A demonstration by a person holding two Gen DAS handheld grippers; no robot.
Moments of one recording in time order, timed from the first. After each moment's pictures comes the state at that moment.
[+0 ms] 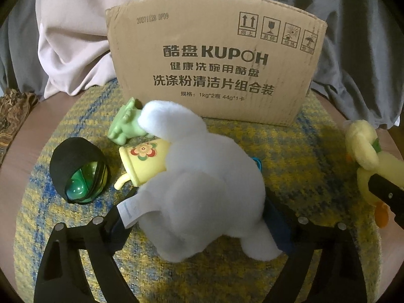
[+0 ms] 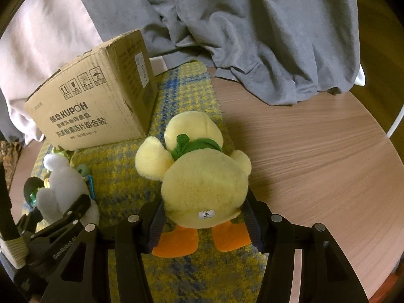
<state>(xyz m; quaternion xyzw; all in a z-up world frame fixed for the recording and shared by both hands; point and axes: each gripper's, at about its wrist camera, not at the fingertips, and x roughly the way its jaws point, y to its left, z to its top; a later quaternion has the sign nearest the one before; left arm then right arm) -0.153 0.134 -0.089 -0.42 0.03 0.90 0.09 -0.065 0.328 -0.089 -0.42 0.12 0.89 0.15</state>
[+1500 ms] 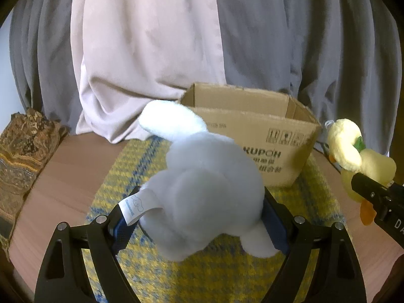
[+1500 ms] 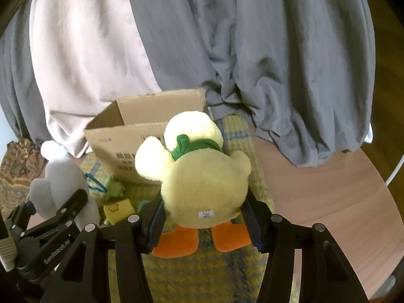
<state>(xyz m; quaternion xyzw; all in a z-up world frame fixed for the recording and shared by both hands) -0.129 0.068 0.021 -0.32 0.01 0.95 0.07 -0.067 0.253 0.006 -0.33 0.07 0.93 0.11</state>
